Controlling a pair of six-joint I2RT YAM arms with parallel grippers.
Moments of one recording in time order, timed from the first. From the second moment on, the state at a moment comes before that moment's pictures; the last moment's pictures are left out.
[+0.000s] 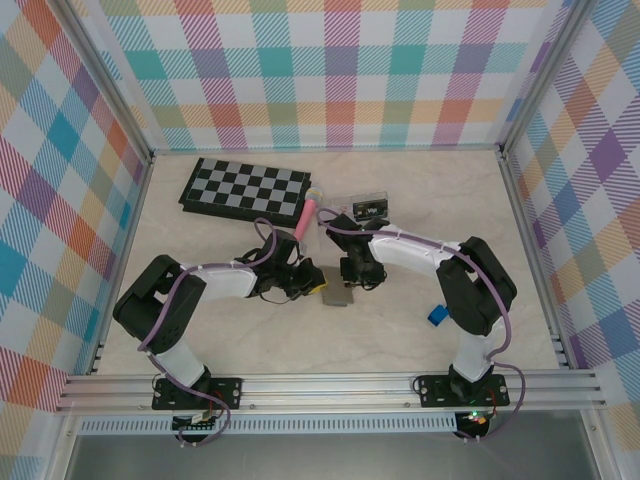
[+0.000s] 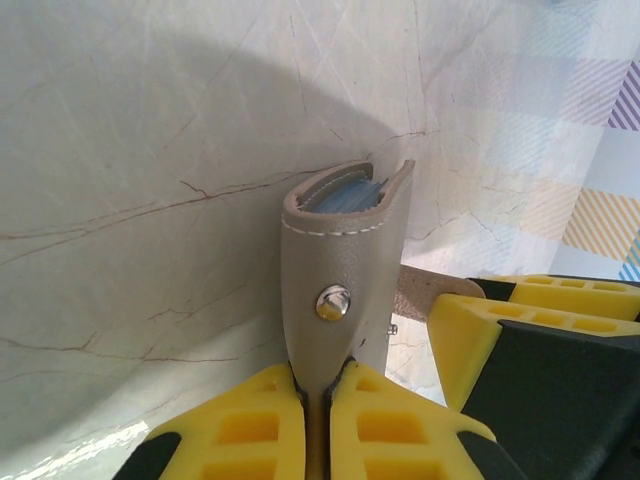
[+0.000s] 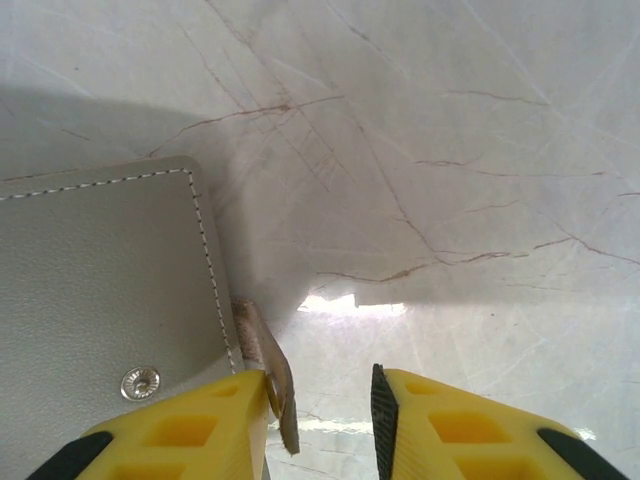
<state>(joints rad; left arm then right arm) -0.60 1.67 0.74 0.06 0.50 -1.07 0.76 1.83 1.25 -0.89 0.05 0.71</state>
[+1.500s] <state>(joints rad) -0.40 1.29 0.83 -0.53 0.07 -0.98 0.84 1.75 1.45 -0.90 -0.16 0.74</state>
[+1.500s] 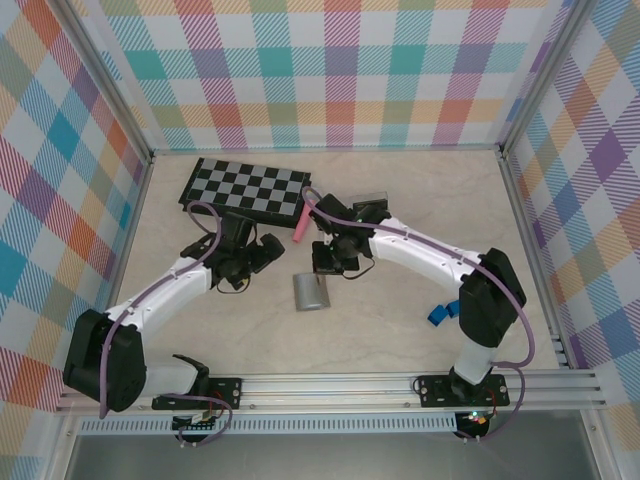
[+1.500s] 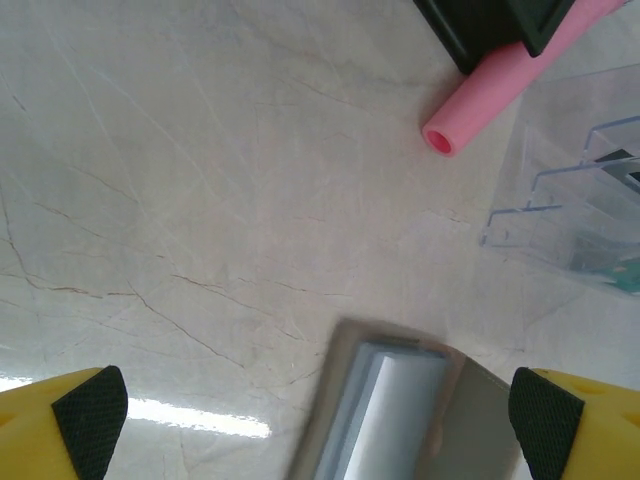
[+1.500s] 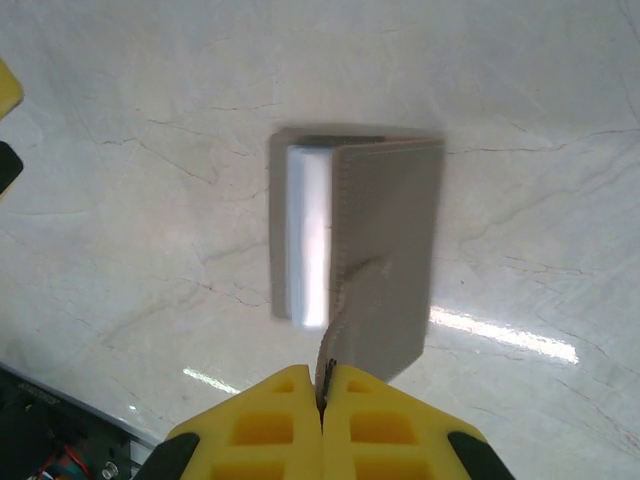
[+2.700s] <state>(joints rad) -0.58 1.53 0.77 -0.26 0.38 -1.02 0.67 1.76 1.16 -0.82 -0.03 0.76</state>
